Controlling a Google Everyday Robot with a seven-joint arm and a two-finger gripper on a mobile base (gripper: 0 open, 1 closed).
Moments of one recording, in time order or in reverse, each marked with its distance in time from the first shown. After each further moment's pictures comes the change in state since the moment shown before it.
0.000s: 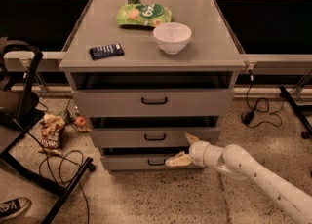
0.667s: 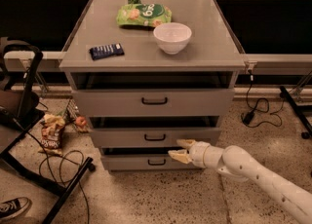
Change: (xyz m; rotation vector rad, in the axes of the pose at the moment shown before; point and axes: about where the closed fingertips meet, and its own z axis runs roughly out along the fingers) arm -0.004 0.008 -0.011 0.024 0.031 -0.044
